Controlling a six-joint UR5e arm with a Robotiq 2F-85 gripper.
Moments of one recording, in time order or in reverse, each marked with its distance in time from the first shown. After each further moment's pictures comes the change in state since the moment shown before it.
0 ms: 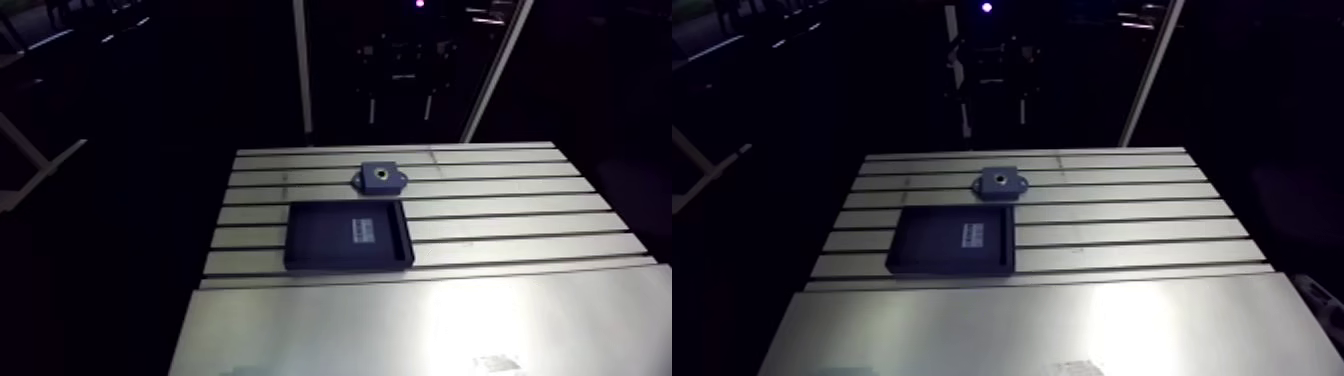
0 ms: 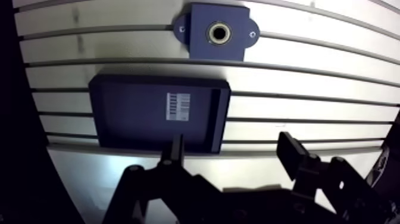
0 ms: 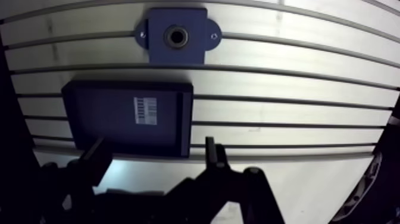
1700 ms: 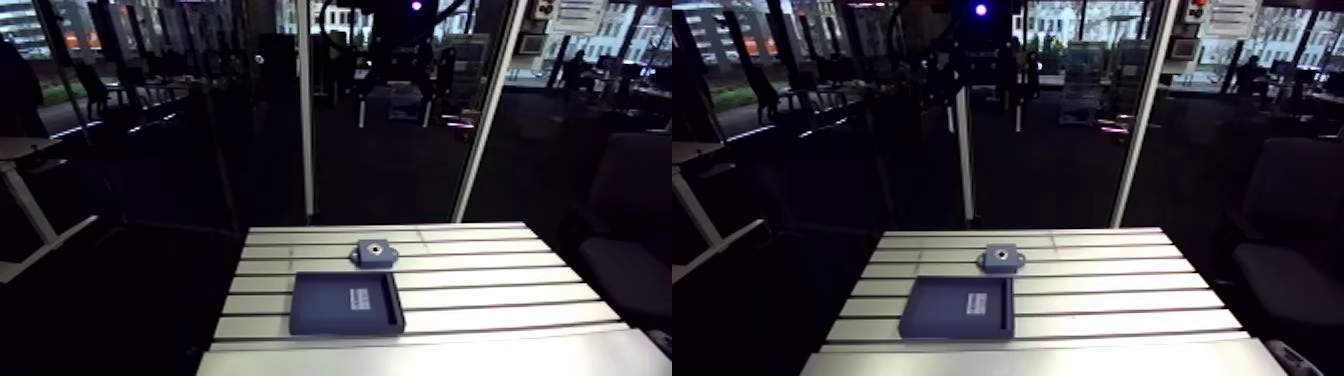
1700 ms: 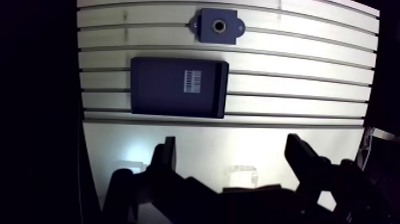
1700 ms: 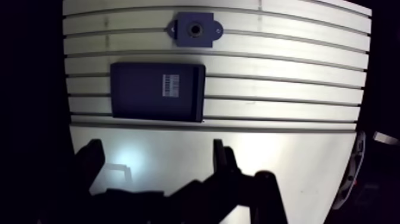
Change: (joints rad) arm 0.005 -0.306 -0.005 0.083 0.044 0.013
